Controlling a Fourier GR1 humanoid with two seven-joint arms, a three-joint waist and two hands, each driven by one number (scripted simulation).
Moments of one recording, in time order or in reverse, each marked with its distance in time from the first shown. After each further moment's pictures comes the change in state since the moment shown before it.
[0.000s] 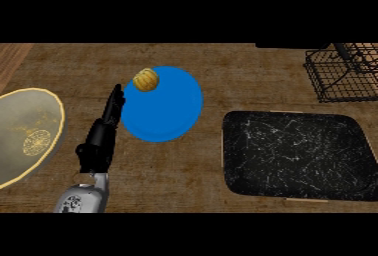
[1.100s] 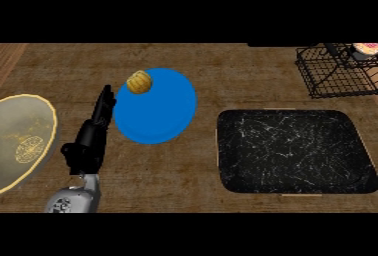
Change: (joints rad) left arm 0.018 0.023 0.037 -0.023 0.025 -0.012 0.017; right arm 0.190 -0.357 -0.459 0.237 -0.370 -0.024 -0.109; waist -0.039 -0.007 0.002
